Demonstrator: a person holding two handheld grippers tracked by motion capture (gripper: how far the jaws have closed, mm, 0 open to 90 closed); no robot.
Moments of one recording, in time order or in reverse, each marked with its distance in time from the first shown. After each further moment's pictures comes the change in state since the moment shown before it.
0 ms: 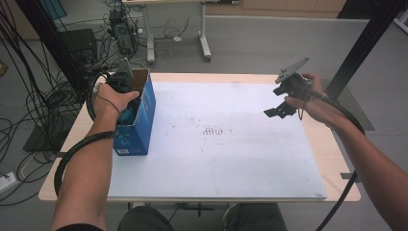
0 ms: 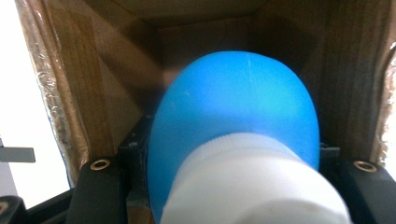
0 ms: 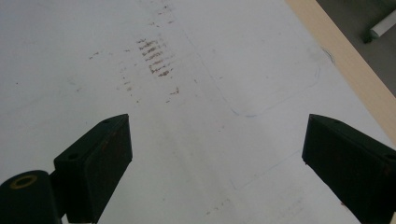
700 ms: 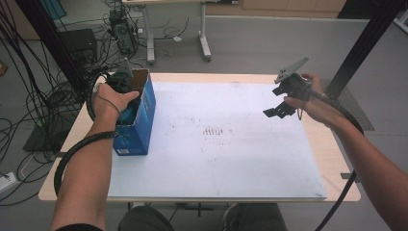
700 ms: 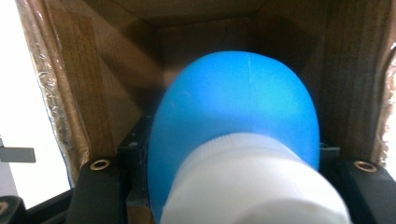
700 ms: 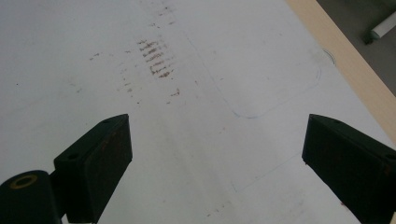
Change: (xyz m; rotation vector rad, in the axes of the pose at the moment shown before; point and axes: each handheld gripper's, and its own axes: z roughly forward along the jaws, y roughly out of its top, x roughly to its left) left arm 0.000 0.000 0.000 0.002 0.002 0.002; right arm 0.000 0.000 0.002 -0.004 0.003 -0.001
